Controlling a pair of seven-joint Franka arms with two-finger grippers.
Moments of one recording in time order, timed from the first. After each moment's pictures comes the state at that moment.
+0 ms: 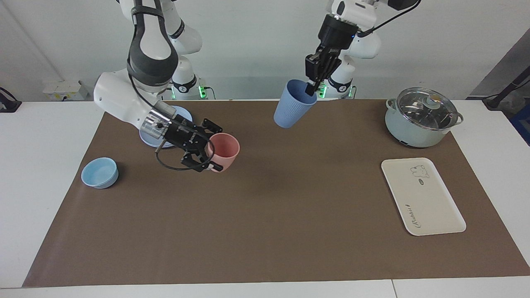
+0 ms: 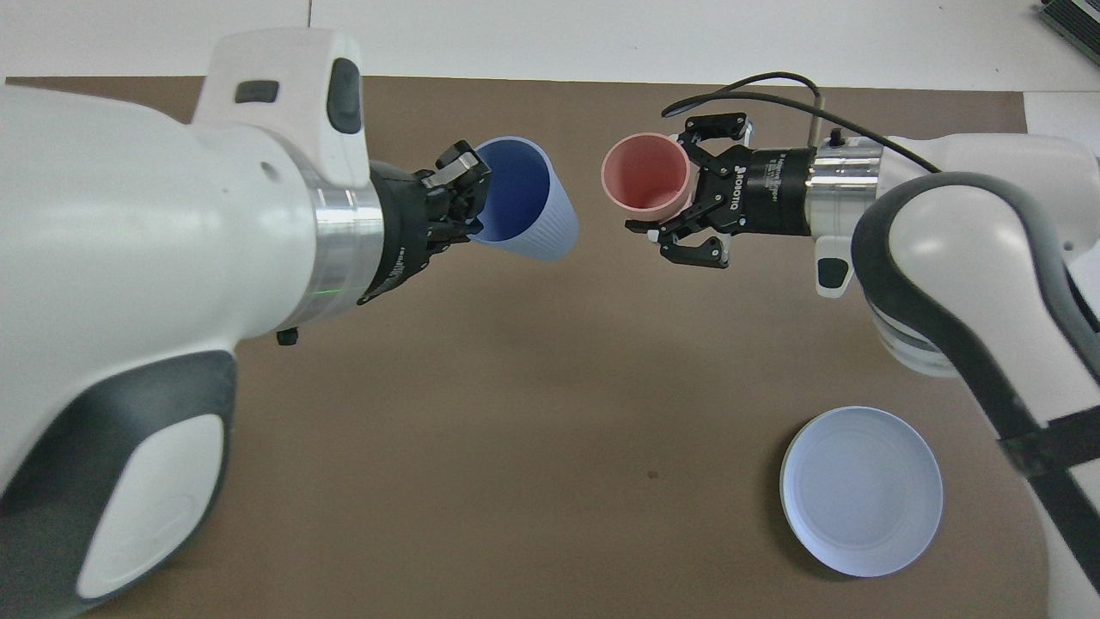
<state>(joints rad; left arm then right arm) -0.42 -0.02 -0.05 -1.40 -0.15 1.82 -1.10 0.04 0.19 0.07 -1.77 1.12 2.12 1.45</state>
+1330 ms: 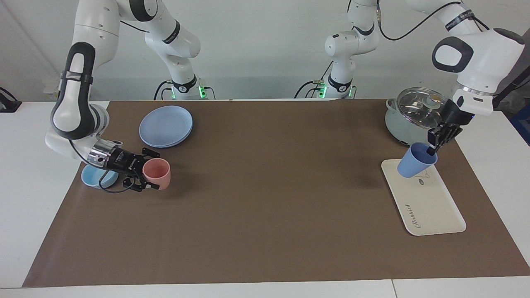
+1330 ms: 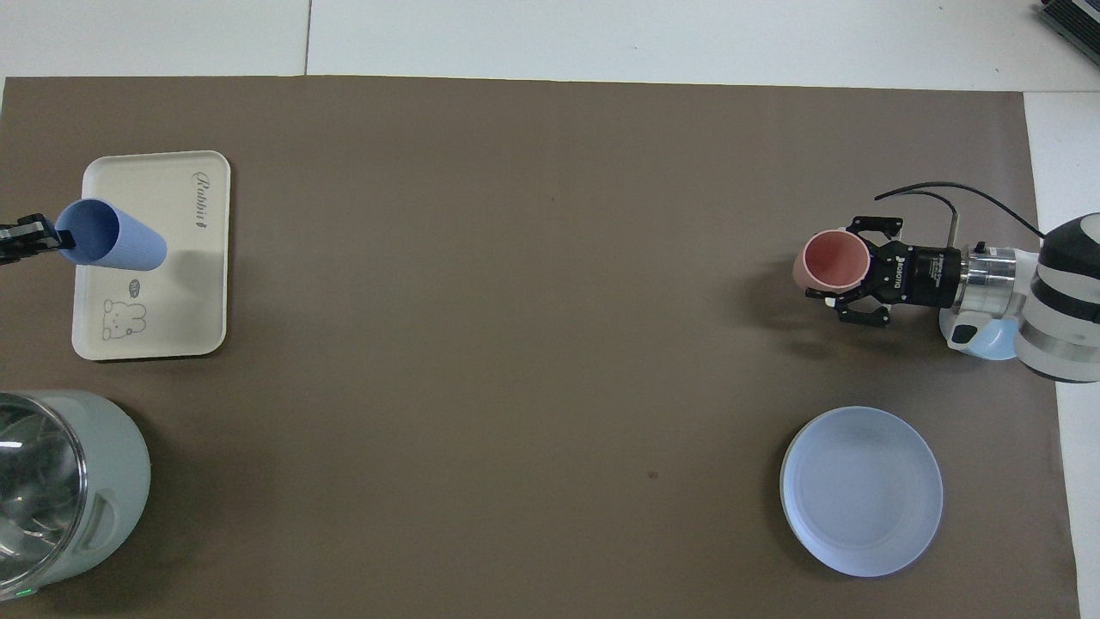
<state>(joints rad) 0.28 0.16 -0.02 -1.95 -0.28 2.39 0.19 -0.36 0.45 0.07 -1.92 1.20 1.84 0.77</state>
